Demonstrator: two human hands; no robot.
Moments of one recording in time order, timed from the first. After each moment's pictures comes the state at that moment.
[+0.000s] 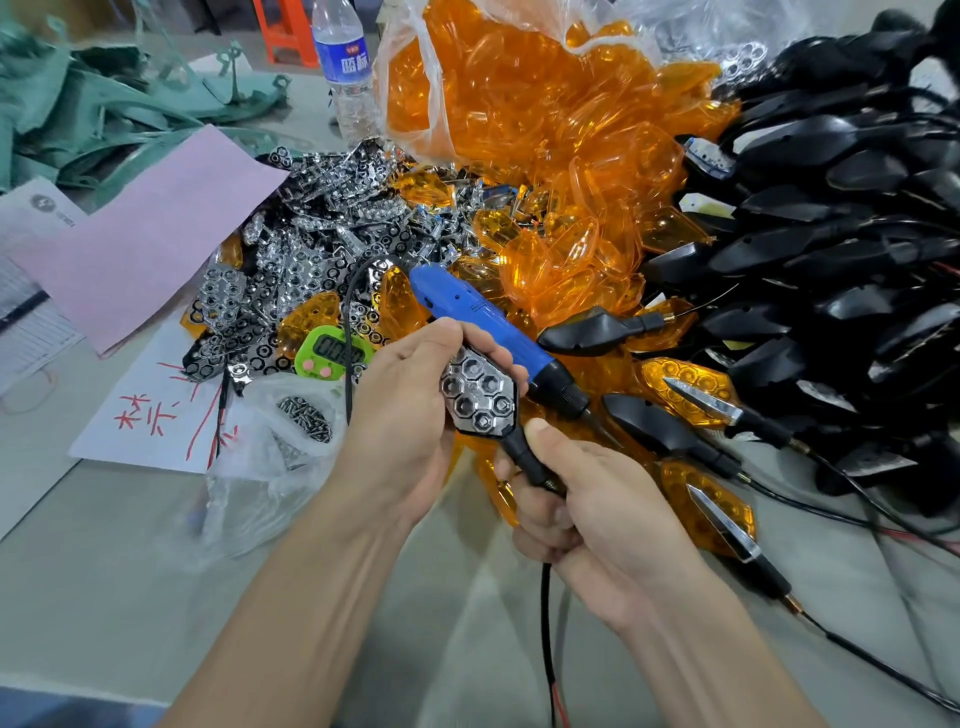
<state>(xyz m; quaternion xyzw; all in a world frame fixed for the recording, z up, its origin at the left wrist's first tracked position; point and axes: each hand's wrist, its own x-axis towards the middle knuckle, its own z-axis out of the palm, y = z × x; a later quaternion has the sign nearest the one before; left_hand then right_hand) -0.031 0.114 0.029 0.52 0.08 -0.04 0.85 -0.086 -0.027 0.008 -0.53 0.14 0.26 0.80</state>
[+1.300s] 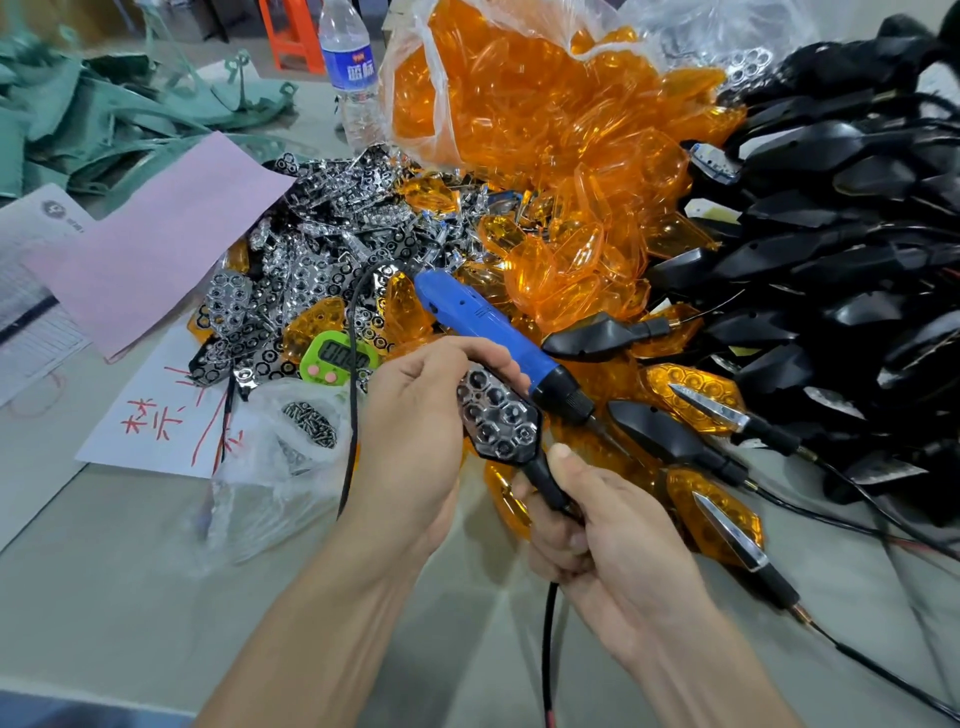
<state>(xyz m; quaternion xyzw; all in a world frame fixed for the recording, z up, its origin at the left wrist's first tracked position) -0.044 0.105 0.036 0.60 0.06 0.04 0.80 -0.098 -0.030 -0.003 -0.49 0.16 0.23 0.83</state>
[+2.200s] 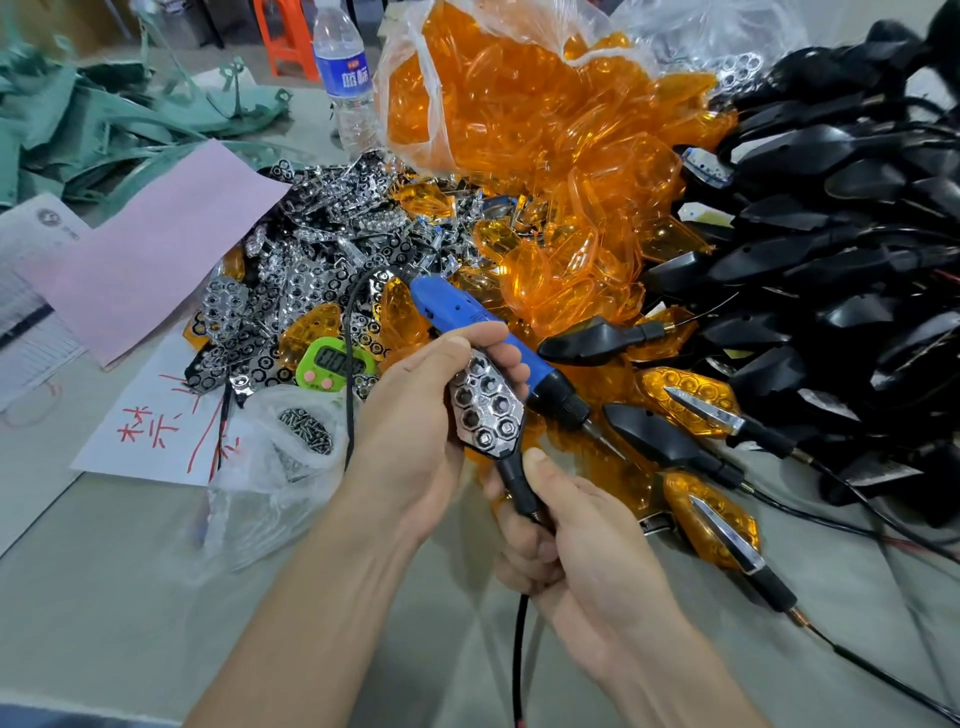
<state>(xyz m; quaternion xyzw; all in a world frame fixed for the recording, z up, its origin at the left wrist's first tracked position) -0.023 0.111 0.013 0.48 0.08 -0.06 0.87 -0.101 -0.010 0.005 -0.46 0.18 0.23 0.84</state>
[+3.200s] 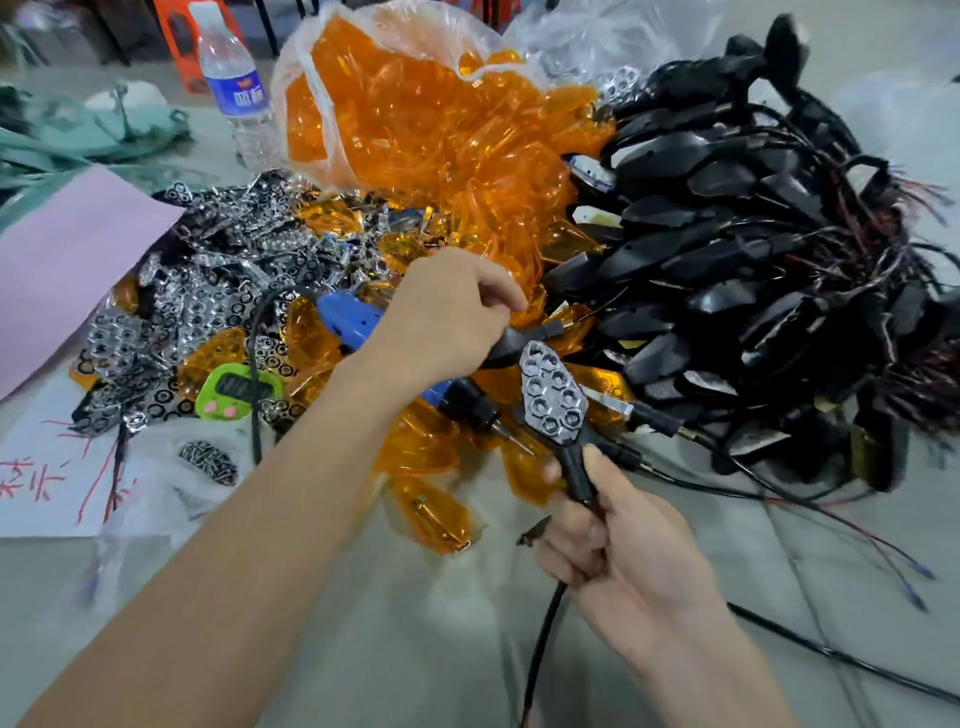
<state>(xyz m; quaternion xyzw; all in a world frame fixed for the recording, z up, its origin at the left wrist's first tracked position) 0.057 0.042 0.058 0.93 -0.18 0.01 0.32 -0.110 -0.096 -0.009 -0.38 0.25 0.14 0.88</state>
